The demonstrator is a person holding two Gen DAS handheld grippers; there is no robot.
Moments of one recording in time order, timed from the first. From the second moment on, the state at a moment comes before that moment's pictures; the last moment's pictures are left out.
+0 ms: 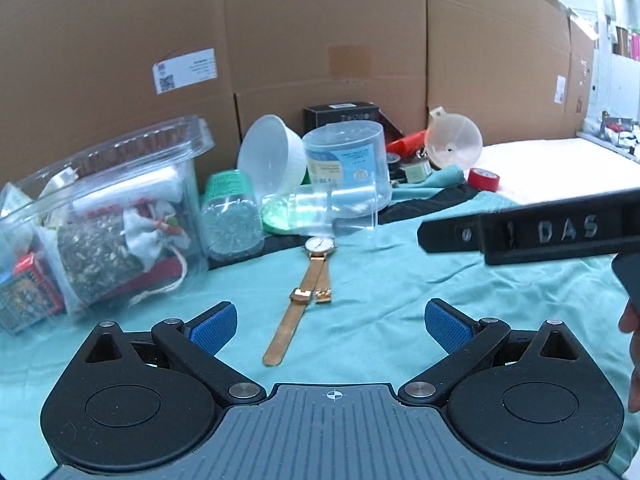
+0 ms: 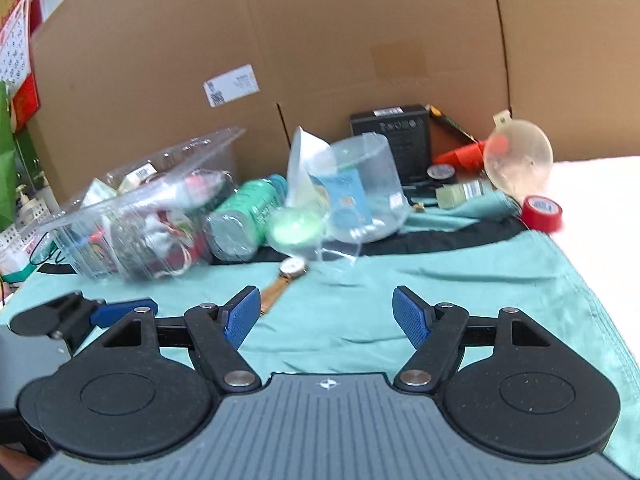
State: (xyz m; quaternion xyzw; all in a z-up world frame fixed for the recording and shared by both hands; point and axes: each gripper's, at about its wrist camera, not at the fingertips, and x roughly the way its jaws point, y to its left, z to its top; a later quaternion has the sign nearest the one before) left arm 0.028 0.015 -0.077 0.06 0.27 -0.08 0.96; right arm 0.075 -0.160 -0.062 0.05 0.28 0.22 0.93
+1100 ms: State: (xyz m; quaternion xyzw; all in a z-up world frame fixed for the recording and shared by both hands) left arm 0.170 0.011 -0.100 0.11 0.28 -0.24 0.92; right arm 0.160 -0.130 -0.071 0.09 0.32 0.27 0.90
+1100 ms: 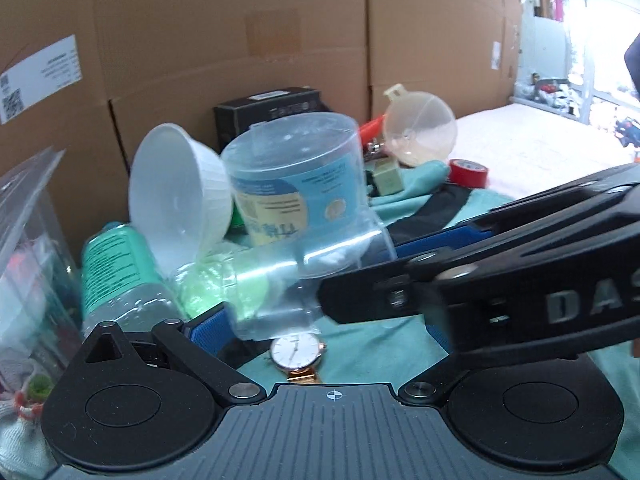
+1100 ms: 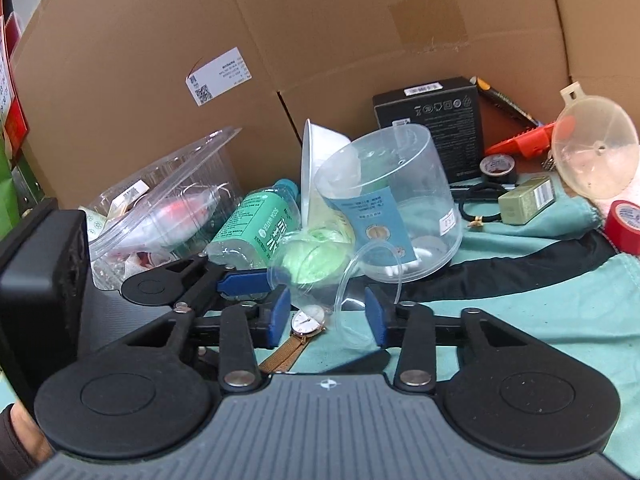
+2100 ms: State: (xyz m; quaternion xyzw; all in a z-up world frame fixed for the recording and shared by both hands) left arm 0.093 0.036 -0.003 0.15 0.15 -0.16 0.96; right arm 0.126 -0.062 0.036 -0.01 0.21 0.40 0.89
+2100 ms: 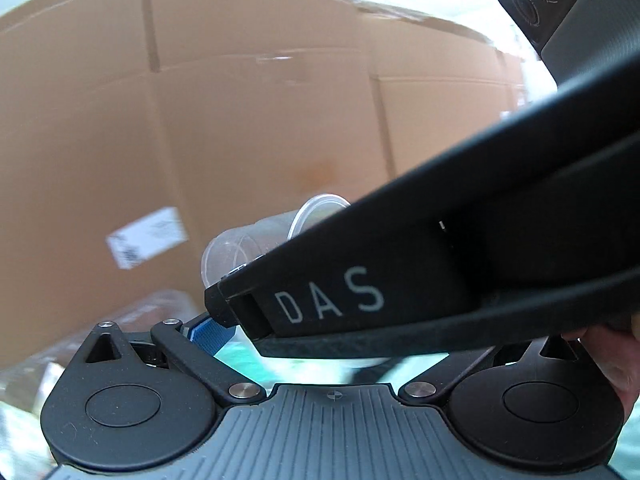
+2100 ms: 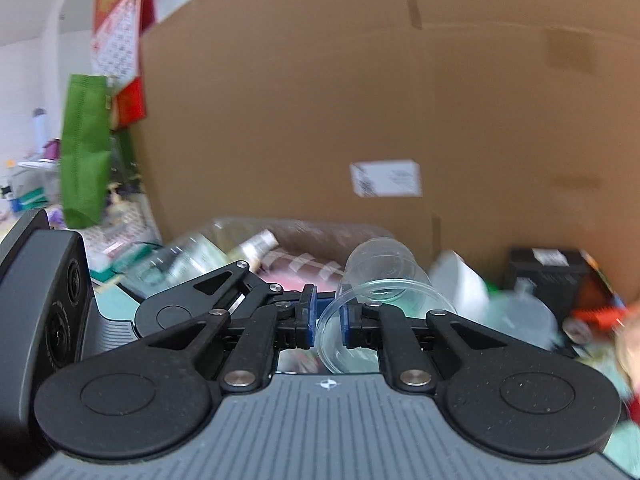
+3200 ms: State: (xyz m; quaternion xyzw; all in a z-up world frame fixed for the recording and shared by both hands) left arm 0.089 0.127 0.020 0.10 0.20 -0.04 0.97; right arm 0.185 -0.025 0.032 0.04 0.24 0.41 0.88
